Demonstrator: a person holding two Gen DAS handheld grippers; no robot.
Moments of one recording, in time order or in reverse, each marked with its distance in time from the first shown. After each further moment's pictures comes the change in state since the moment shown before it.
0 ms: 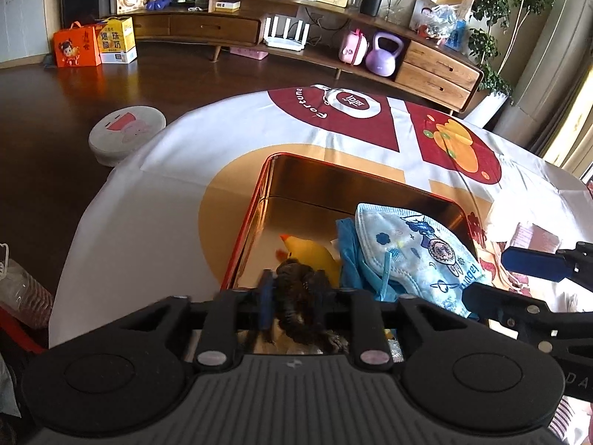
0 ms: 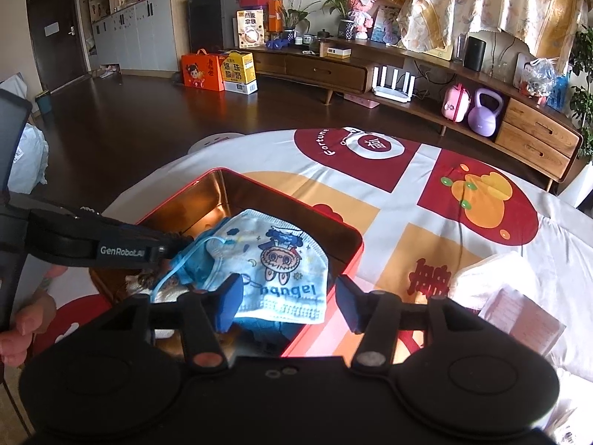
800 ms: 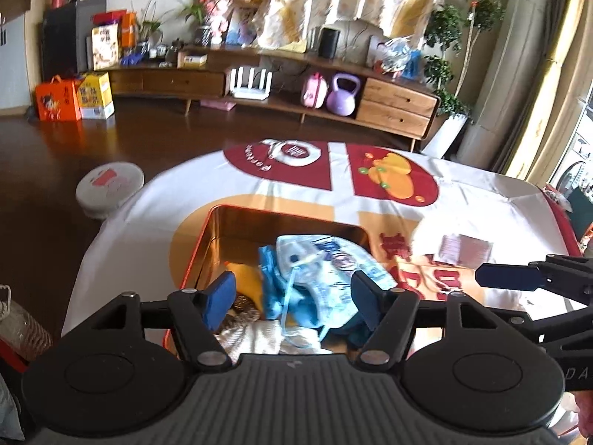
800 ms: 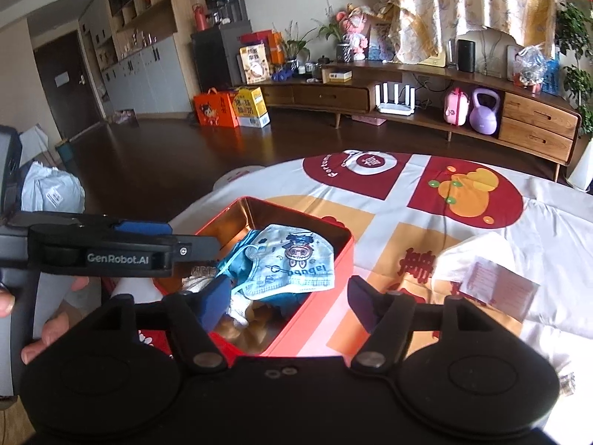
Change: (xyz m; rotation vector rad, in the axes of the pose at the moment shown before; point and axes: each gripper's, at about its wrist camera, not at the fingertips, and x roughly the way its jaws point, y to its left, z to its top) left arm -0.088 -0.056 -0.015 0.098 -0.157 -0.061; right arm -0.087 -0.024 -0.021 0.117 -0.101 0.097
